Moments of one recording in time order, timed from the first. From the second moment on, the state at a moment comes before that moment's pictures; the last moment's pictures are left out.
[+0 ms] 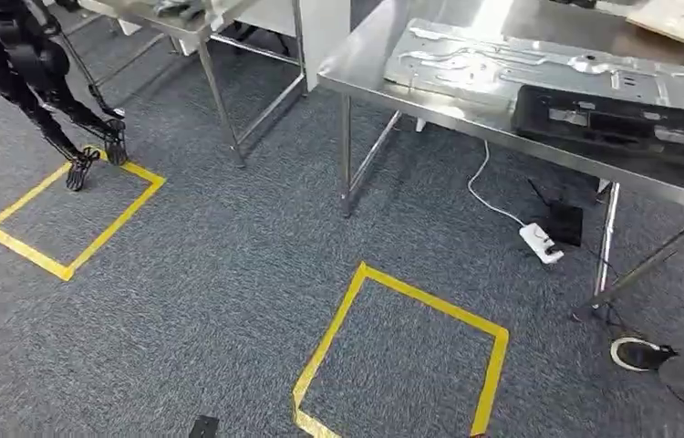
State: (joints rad) left arm -0.11 -0.04 -0.87 -0.22 0.74 0.47 -0.09; right arm -0.10 0.03 -0.53 -0.19 0.63 -0.14 0.03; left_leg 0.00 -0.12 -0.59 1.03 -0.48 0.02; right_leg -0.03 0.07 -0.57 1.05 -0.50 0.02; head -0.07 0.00
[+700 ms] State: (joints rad) left arm -0.11 -0.06 -0.87 -0.22 0.80 0.50 -0.06; right arm -0.10 0.03 -0.47 -0.19 0.73 -0.11 0.02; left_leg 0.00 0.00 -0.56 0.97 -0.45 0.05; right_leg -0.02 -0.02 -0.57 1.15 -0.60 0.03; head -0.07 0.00
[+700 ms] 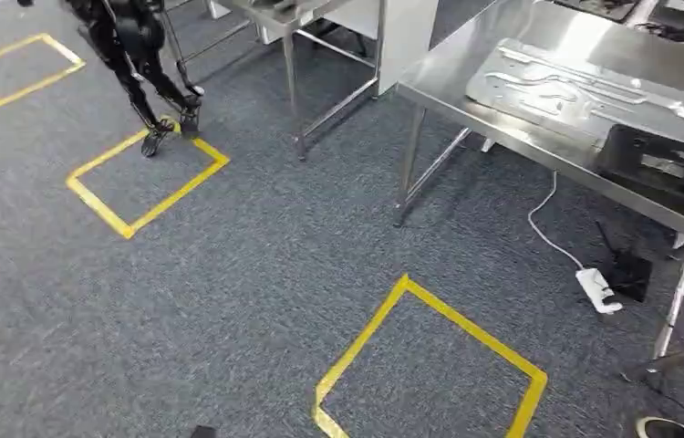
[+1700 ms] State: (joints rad) left arm -0.10 0.01 -0.83 -0.21 0.87 0.47 -0.17; right arm -0.10 0.06 -0.43 -0.18 0.75 -0.16 0.05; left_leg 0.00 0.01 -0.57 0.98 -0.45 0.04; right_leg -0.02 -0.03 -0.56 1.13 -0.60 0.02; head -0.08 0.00
